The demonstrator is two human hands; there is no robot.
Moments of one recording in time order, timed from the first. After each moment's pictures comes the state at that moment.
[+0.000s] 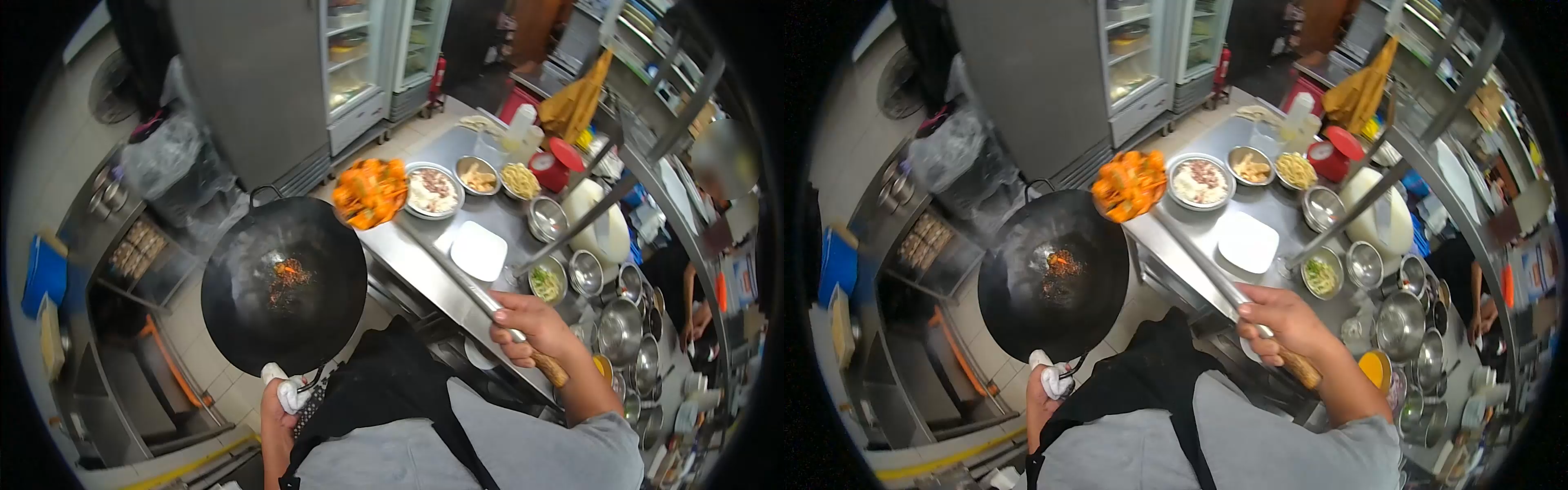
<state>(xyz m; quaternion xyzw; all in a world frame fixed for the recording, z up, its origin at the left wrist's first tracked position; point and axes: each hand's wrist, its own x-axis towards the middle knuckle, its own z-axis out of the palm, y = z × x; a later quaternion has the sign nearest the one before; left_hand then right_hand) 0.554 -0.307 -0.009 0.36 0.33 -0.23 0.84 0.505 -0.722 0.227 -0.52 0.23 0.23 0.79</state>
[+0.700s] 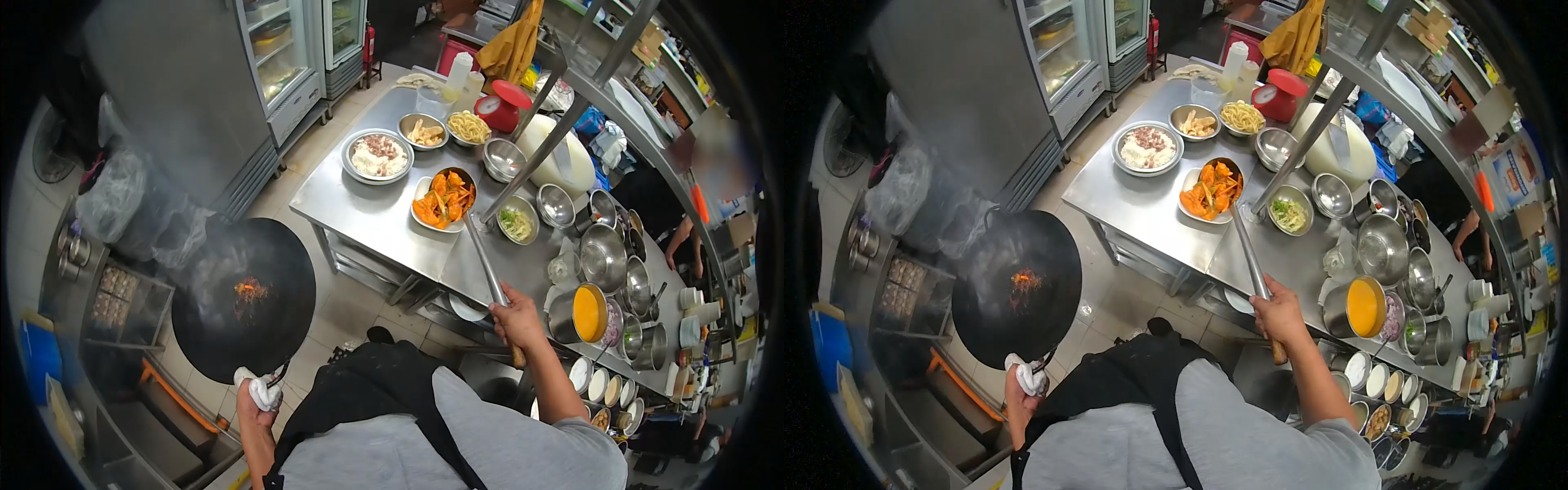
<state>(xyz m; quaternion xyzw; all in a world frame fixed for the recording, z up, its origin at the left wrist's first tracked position) 0.595 -0.239 -0.031 0.40 0.32 -0.32 0.80 0.413 -0.726 0.092 -0.64 0.46 -0.04 0.61</state>
